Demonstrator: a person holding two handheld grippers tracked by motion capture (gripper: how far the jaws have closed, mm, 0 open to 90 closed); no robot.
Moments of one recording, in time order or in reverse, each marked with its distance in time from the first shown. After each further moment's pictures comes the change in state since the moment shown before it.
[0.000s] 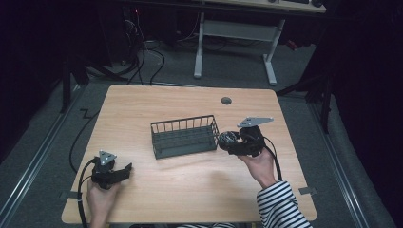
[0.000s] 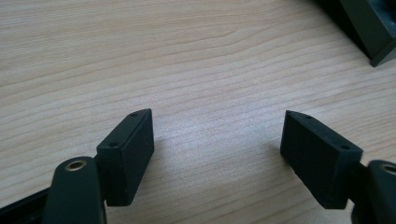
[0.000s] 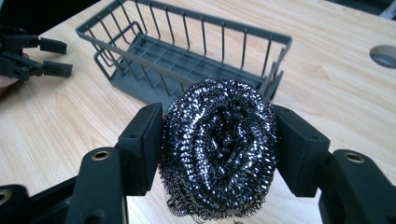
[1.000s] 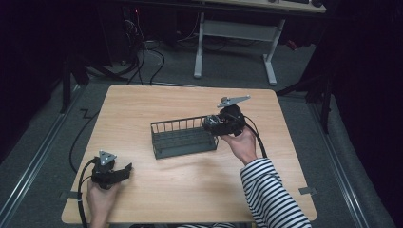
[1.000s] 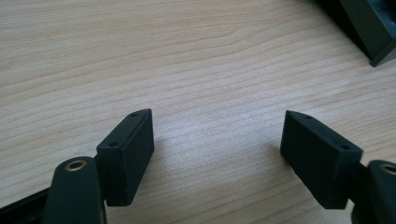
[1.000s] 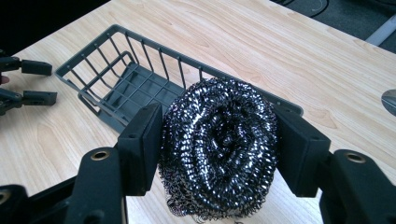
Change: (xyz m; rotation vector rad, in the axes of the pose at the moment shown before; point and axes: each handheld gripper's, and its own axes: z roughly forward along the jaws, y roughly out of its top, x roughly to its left) left arm 0.000 0.000 0.000 0.000 0.000 0.000; right arm -0.002 0.060 0.047 0.040 -0.002 -0.040
